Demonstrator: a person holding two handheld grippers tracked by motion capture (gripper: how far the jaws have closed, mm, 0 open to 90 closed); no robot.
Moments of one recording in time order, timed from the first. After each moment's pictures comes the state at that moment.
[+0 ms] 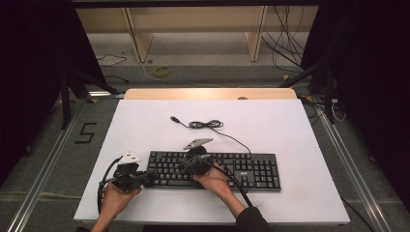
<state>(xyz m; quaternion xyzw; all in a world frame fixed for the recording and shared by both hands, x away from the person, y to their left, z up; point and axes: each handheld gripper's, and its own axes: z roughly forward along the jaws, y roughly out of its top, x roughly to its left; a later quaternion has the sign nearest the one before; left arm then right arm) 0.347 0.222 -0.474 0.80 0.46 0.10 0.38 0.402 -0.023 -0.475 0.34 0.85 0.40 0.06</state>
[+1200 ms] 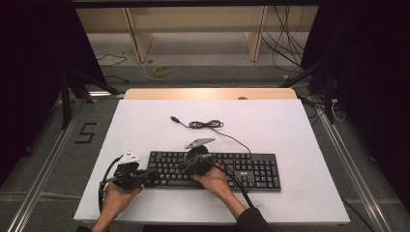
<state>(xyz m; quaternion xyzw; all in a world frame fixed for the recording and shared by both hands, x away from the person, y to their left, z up) 0.347 0.219 -0.472 0.79 0.46 0.11 0.40 0.401 -0.028 -0.472 0.36 0.84 0.41 0.05</state>
